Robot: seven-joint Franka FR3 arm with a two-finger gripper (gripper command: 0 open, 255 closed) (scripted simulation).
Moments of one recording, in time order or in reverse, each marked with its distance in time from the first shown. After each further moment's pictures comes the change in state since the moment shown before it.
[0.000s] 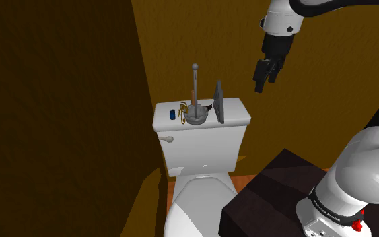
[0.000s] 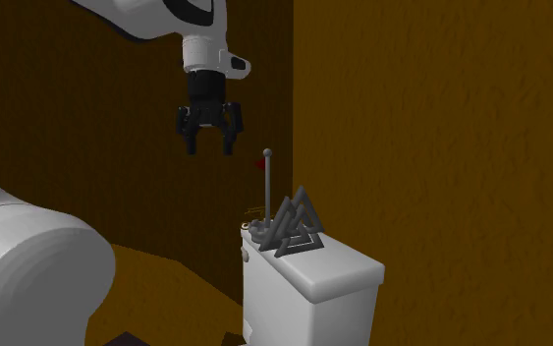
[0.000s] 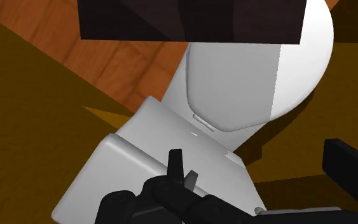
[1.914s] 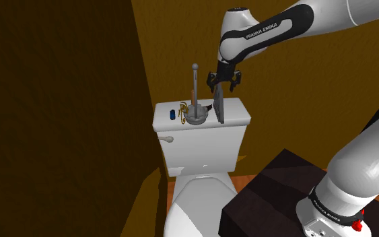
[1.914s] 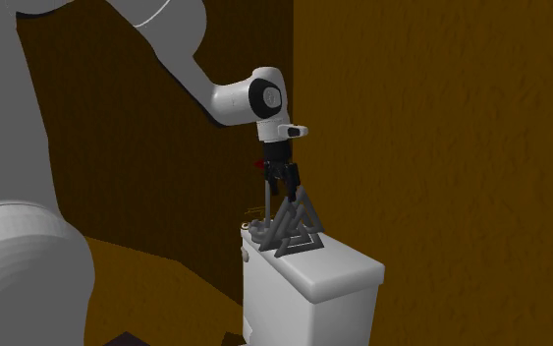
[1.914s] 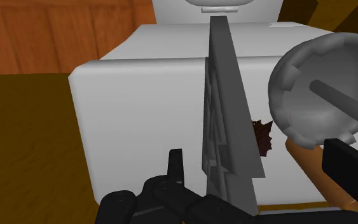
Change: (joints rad) arm -0.198 0.627 0.103 0.157 -0.069 0.616 0.584
